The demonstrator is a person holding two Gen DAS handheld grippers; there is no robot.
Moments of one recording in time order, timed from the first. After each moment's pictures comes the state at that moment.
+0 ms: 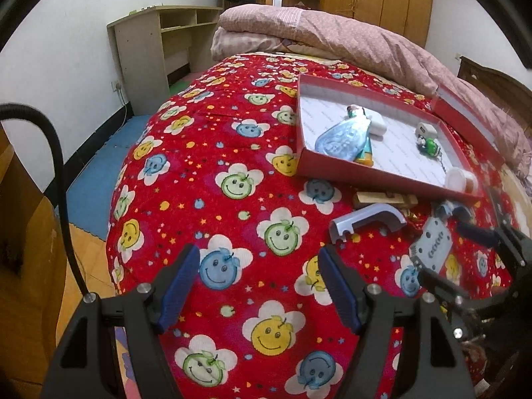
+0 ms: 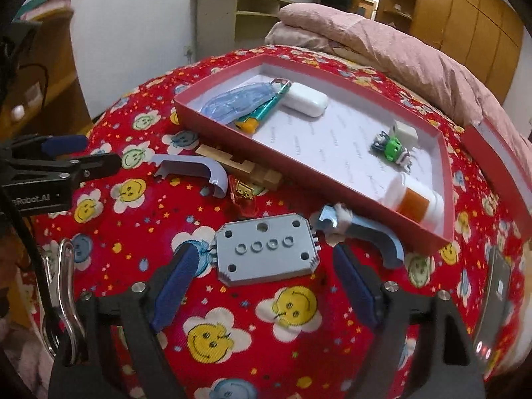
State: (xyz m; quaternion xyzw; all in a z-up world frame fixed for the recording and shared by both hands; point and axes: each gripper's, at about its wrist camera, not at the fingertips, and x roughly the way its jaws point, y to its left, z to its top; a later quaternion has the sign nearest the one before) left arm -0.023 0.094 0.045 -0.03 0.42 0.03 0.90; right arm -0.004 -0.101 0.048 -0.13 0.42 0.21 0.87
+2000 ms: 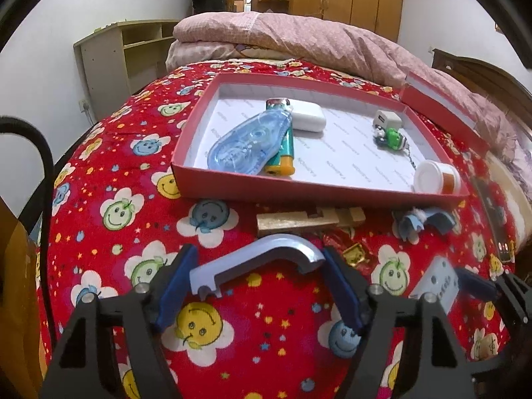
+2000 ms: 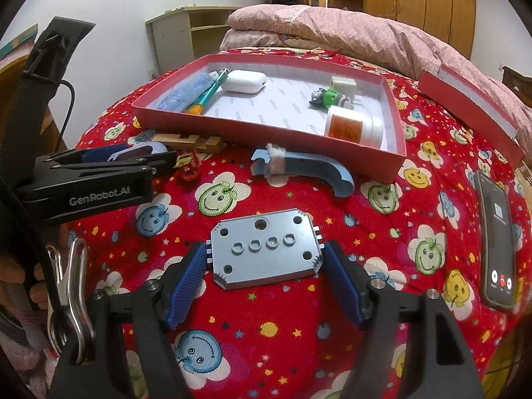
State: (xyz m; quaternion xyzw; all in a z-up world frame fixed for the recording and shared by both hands) left arm 0.015 0.014 0.021 -0.01 0.40 -0.03 0.92; right arm -0.030 -0.156 0.032 -0.03 0.42 0.15 0.89
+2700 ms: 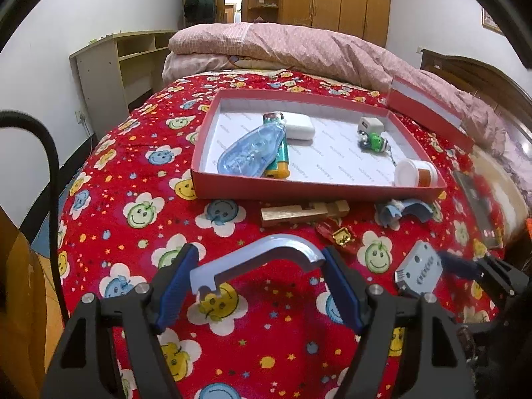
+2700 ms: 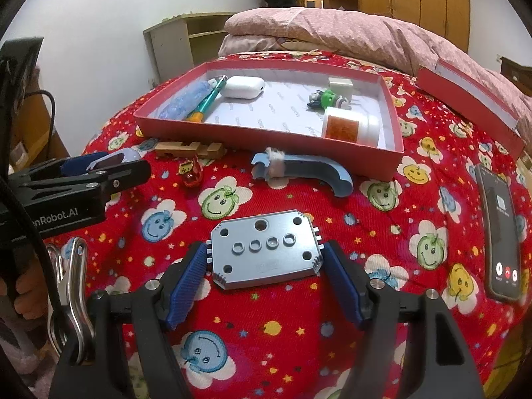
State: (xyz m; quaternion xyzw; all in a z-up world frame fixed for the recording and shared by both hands) left arm -0.015 0.026 0.042 0.00 0.38 -0.05 0.92; right arm -0.030 -0.159 0.038 -0.01 0.42 0.15 0.90
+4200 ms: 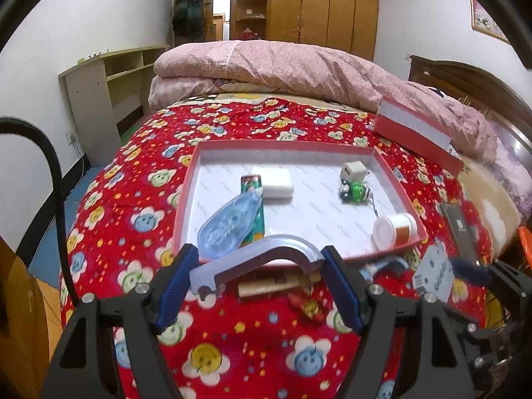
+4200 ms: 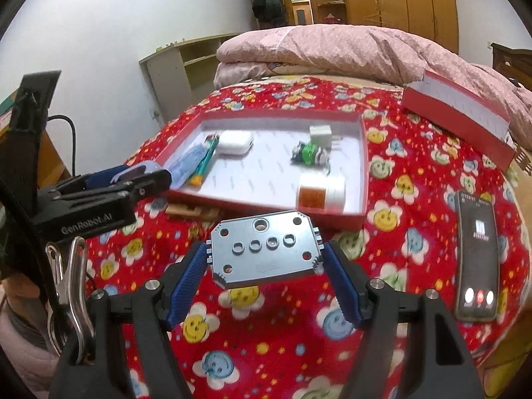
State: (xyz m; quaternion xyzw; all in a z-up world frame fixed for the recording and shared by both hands) left arm 0.026 0.004 0.091 0.01 0.36 -0.07 0.93; right arm -0.013 -0.189 0.094 0.04 0.39 0.16 0.91
